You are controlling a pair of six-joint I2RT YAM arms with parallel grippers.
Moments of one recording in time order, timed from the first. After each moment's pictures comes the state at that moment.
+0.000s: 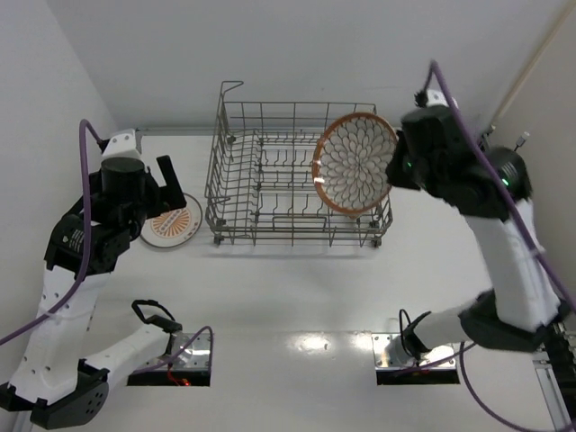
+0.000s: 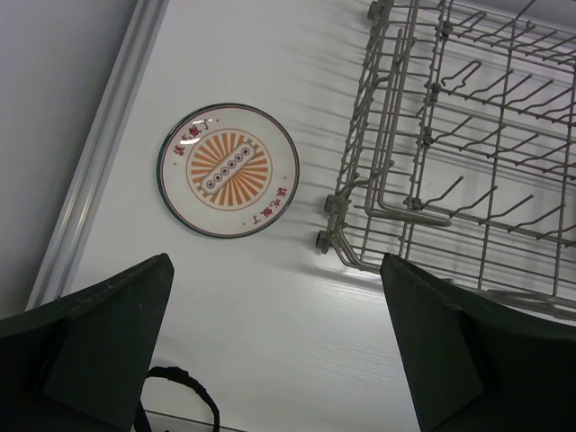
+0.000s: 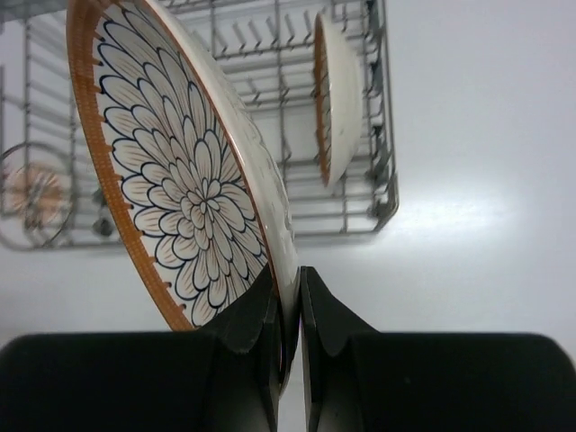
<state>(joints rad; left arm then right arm) -0.33 0.95 1.50 -1.08 -0.47 -0.38 0.62 1.32 2.03 -1.40 0.44 0.59</state>
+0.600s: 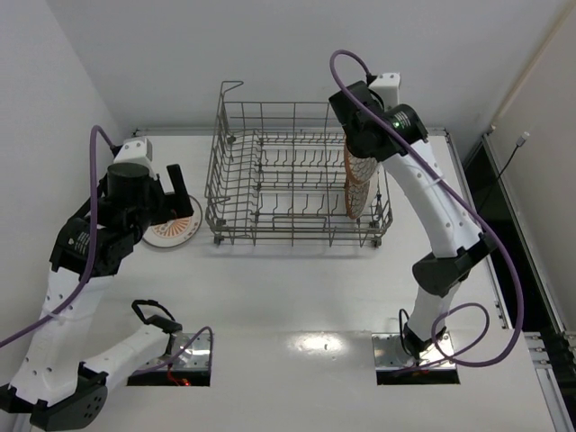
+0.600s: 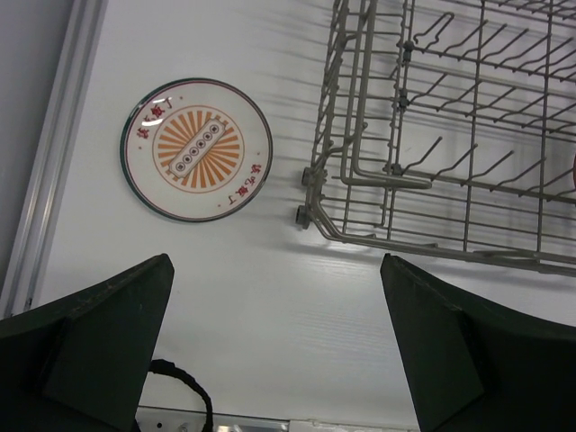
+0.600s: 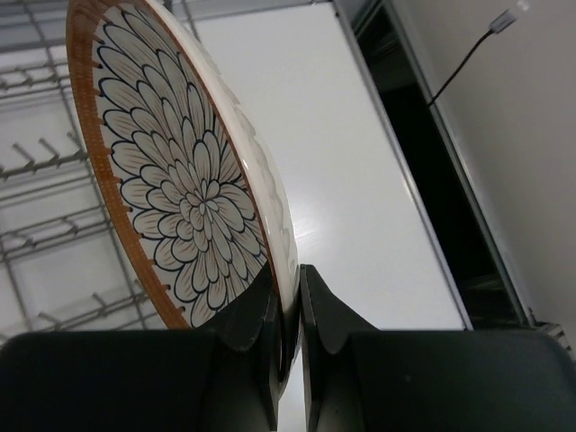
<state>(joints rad) -0.34 0.92 1.44 -1.07 -0.37 -0.37 0.57 1.81 2.25 -1.37 0.91 0.50</state>
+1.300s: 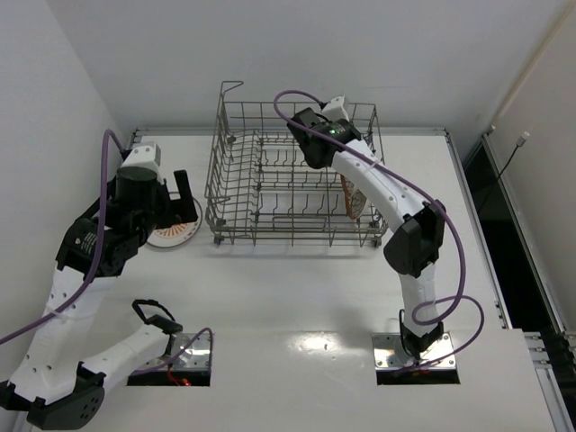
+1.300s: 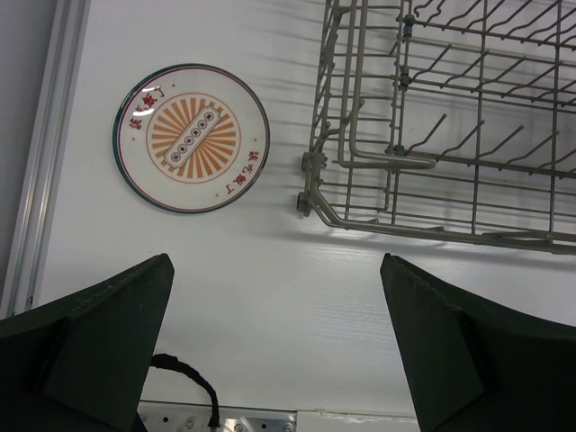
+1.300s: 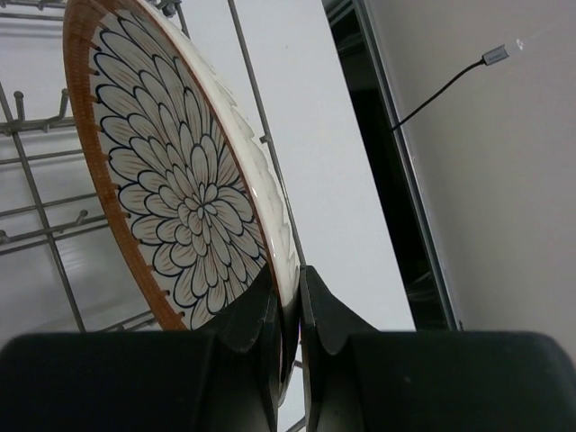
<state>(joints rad) -0.37 0.91 1.39 -1.07 -0.37 -0.36 0.60 2.06 2.13 -1.20 1.10 0.40</state>
